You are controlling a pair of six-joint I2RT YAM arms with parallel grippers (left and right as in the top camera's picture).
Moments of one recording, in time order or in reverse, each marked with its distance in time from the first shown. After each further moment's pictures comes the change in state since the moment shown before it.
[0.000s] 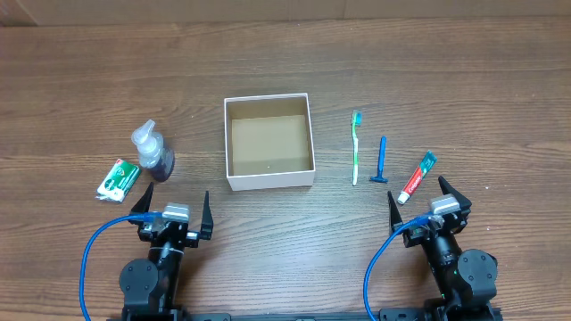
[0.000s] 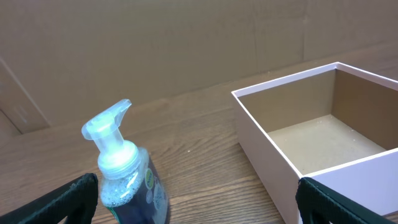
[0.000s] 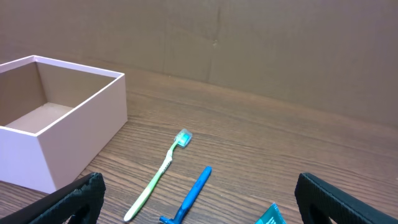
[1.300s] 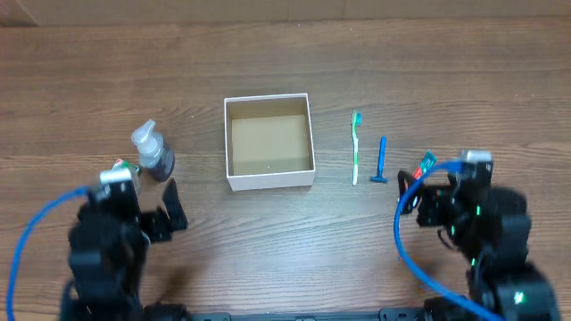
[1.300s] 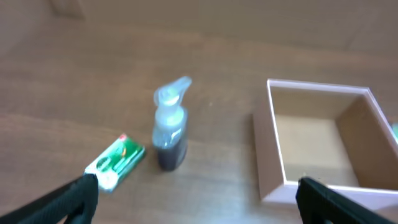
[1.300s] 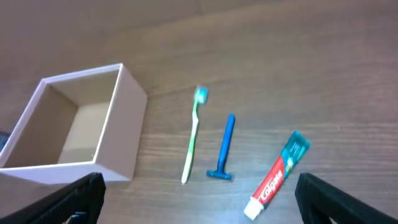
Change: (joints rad) left arm 0.000 0.529 0.827 -0.738 -0.194 -0.339; right arm 0.000 0.622 0.676 -0.518 0.027 0.377
